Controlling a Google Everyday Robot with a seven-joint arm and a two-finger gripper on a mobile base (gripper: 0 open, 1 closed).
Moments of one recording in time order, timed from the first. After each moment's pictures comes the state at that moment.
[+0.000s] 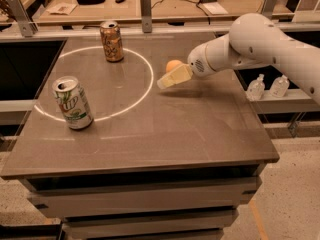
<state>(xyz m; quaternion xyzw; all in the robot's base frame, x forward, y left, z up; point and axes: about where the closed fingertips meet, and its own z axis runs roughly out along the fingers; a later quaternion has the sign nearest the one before) 0.703 -0.062 0.841 -0.40 0.80 0.17 0.41</state>
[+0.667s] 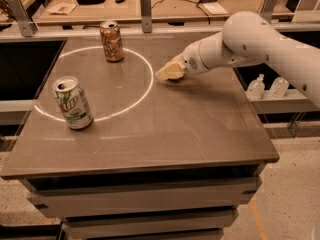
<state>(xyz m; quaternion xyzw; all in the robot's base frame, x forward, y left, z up) 0.707 -0.041 0.847 -0.41 0.79 0.19 0.42</state>
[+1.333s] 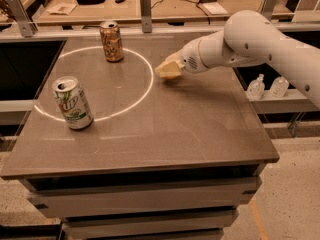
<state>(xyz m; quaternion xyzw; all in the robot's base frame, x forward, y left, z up) 0.701 -0.032 0.859 -0.43 0.77 0.20 0.43</state>
